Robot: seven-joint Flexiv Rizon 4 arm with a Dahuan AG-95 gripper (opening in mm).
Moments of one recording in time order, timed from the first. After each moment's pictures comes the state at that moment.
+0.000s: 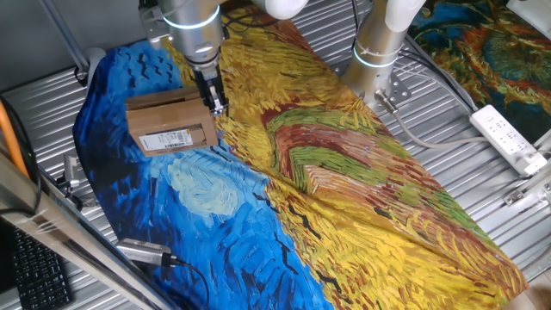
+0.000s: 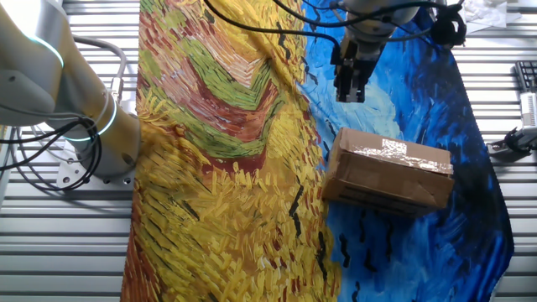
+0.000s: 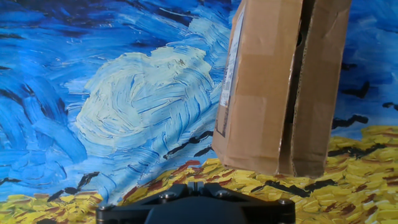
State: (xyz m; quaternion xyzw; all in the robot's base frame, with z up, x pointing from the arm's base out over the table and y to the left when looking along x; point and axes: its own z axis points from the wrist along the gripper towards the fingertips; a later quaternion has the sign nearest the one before) arm 0.495 0.013 0.197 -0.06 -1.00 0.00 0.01
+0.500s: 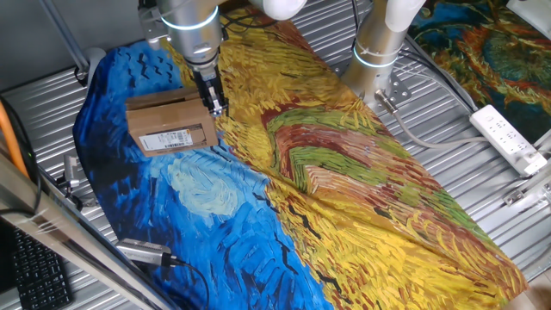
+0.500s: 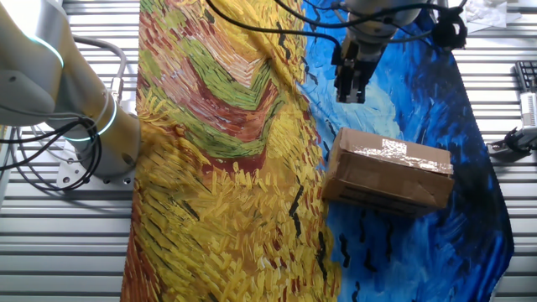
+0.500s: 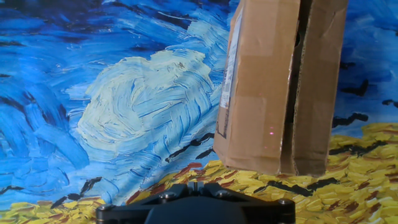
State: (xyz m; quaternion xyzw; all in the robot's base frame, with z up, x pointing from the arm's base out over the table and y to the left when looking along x) arm 0.497 0.013 0.197 -0.05 -1.00 0.00 0.02
